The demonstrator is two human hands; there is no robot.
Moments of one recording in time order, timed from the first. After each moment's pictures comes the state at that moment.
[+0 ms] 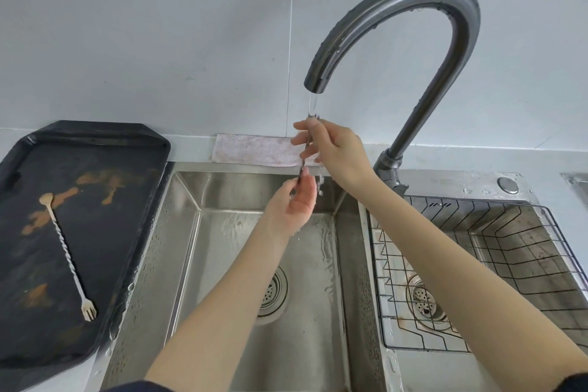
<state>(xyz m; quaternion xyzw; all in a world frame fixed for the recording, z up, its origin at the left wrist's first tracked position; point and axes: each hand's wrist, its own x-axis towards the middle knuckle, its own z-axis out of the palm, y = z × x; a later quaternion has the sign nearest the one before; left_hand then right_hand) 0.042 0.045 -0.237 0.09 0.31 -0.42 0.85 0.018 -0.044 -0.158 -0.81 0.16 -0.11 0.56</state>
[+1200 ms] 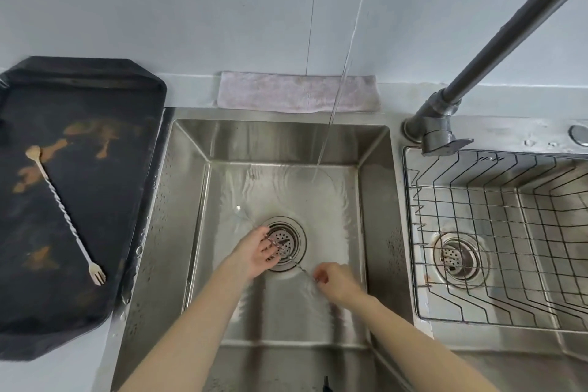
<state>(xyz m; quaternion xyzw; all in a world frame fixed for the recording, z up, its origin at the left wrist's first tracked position) 0.012 0.147 -0.386 0.50 0.40 -0.48 0.60 -0.109 0.022 -0.398 -0.80 0.29 0.37 0.36</state>
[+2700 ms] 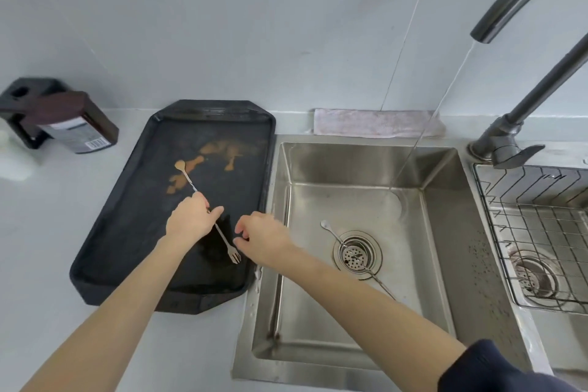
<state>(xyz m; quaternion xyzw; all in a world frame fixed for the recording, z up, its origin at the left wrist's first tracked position) 0.115 0.367 -0.262 0.98 0.01 -0.18 0.11 0.032 0.250 -0.259 -0.92 0.02 0.17 0.34</state>
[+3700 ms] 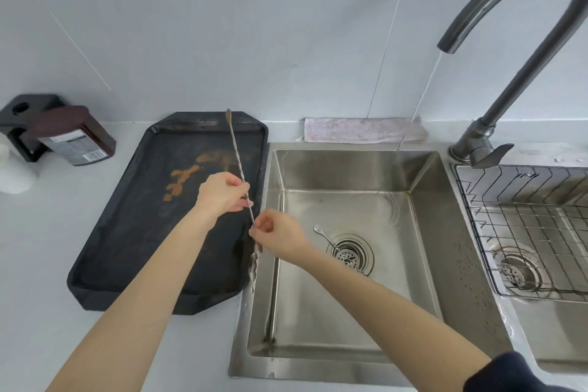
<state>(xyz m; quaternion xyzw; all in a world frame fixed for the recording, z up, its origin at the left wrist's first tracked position) 0.105 0.314 -0.217 0.87 0.03 -0.21 0.43 0.009 0.220 -0.250 -0.82 0.14 0.13 0.53</state>
